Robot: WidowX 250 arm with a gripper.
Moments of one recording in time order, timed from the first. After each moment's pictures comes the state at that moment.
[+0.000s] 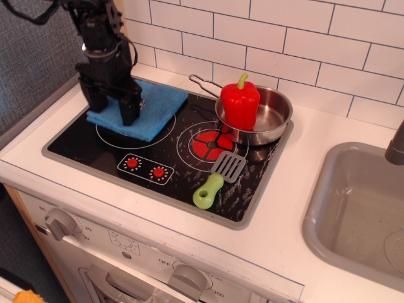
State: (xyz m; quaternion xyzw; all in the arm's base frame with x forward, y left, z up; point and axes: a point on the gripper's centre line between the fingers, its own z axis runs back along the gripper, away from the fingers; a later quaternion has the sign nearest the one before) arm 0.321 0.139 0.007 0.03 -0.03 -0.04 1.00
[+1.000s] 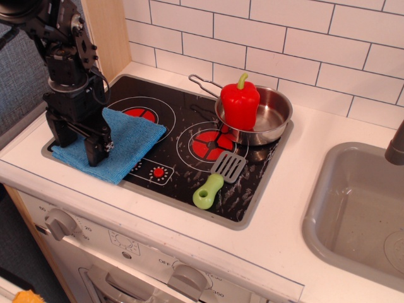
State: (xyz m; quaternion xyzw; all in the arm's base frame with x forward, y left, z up) arm 0.249 0.136 0.008 0.05 0.01 -0.08 1.00
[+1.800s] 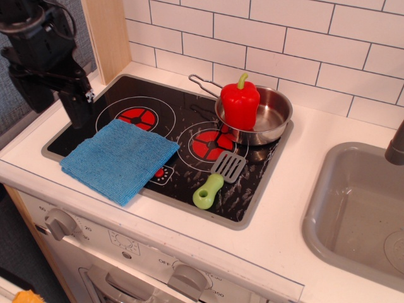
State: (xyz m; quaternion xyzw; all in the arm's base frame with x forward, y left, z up) arm 0.236 0.125 0.099 0.01 -0.08 -0.02 1.00
